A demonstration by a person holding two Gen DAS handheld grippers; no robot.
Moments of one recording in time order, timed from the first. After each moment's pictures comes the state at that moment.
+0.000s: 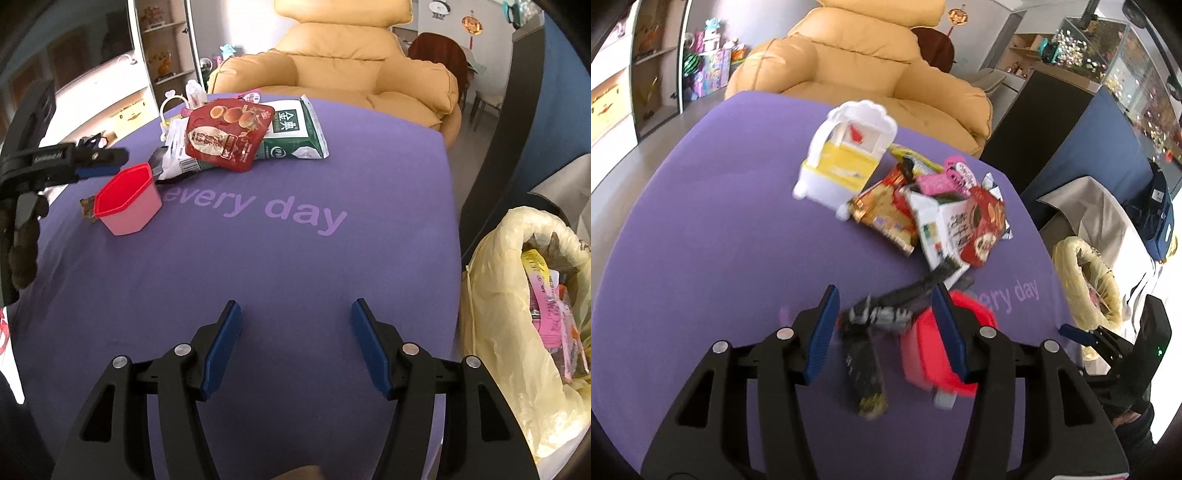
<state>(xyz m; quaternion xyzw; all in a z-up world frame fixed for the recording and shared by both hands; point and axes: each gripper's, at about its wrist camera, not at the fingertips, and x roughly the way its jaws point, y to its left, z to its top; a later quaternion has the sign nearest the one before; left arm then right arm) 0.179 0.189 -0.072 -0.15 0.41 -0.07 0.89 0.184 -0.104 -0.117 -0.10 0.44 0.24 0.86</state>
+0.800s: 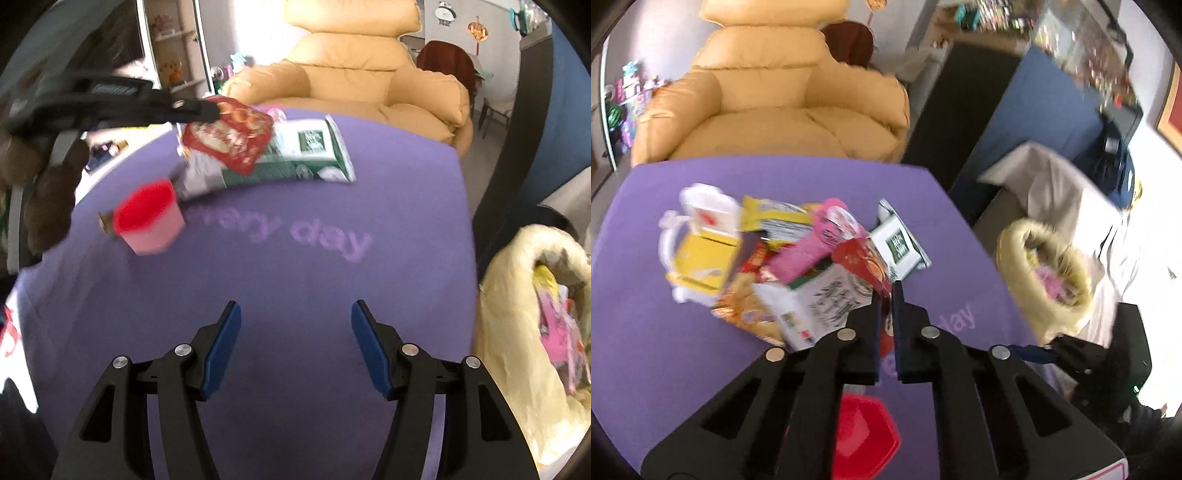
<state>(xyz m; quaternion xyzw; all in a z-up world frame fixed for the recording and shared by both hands) 0.233 0.128 -0.026 -0.09 0.39 -0.19 0.90 0.185 -0.083 -0.100 -0.07 0.42 0.27 0.86</state>
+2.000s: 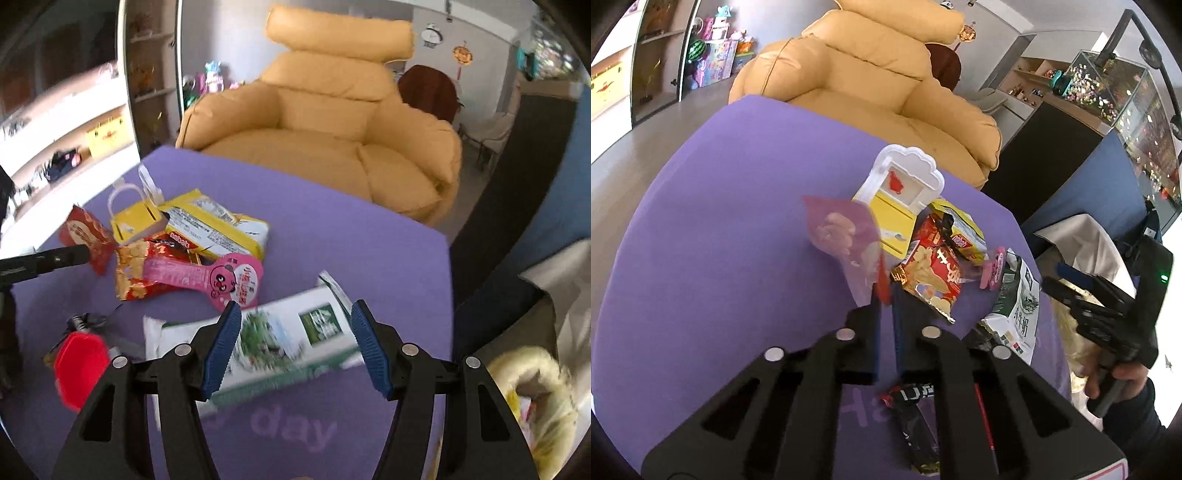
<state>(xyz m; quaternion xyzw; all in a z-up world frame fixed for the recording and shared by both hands) 0.214 0.247 -0.075 -0.21 0.39 -0.08 0.89 0.290 -0.032 -0.058 -0.12 0.38 0.20 0.89</state>
